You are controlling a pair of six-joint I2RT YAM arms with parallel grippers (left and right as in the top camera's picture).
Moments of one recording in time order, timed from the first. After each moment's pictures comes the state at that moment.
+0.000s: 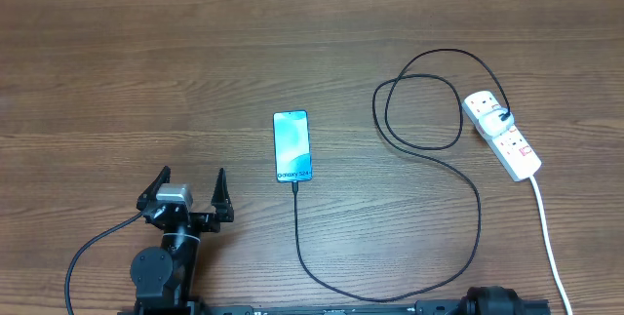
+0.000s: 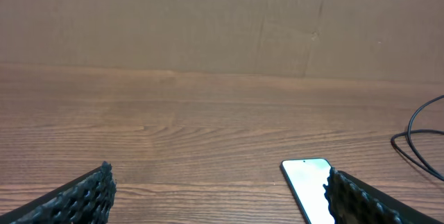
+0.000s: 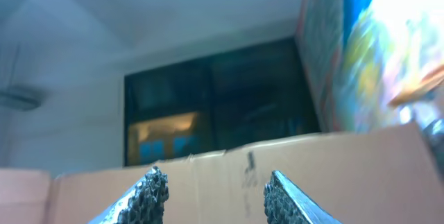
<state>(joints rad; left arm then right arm) 0.03 0.01 0.01 -0.07 0.11 -0.10 -0.04 0.39 1.62 -0.48 -0.10 0.31</state>
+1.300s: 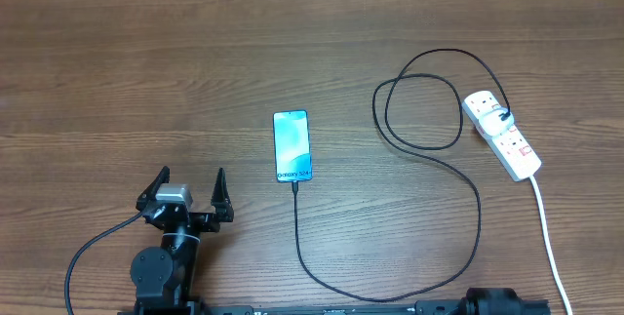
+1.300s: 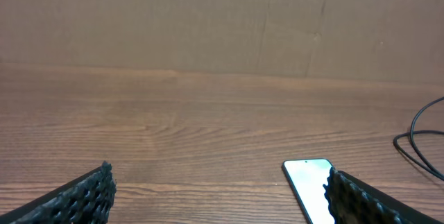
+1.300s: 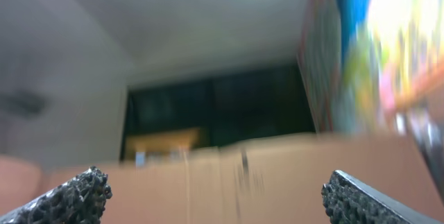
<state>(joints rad) 0.03 0.01 0.01 -0.07 0.10 -0.10 -0.02 0.01 0.96 -0.13 -0.09 0.25</state>
